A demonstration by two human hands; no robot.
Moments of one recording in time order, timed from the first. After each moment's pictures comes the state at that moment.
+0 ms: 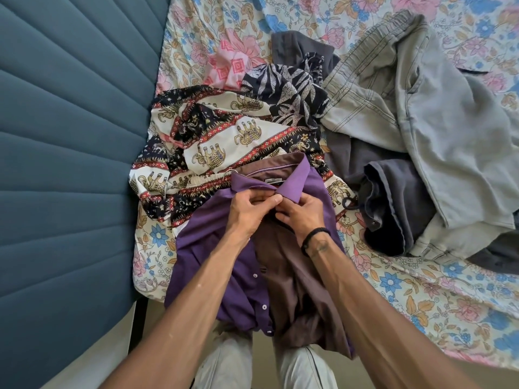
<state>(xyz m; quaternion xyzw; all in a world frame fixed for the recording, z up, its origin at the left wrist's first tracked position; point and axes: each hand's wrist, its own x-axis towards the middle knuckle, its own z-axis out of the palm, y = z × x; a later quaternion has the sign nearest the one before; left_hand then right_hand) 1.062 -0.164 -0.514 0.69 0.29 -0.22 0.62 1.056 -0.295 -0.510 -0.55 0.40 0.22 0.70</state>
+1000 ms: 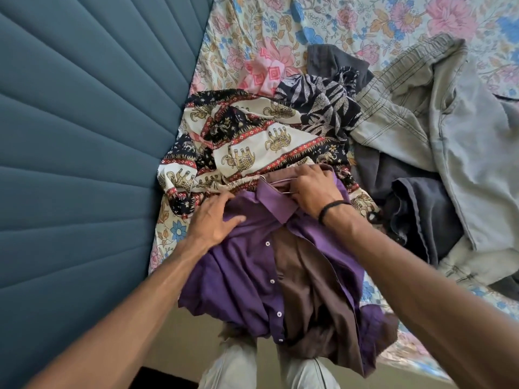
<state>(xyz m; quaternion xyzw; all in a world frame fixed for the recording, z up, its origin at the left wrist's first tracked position) 1.046 -0.023 -0.524 0.94 0.04 -0.26 0.20 1.135 -0.282 -0.507 -0.95 -0.18 0.25 0.09</state>
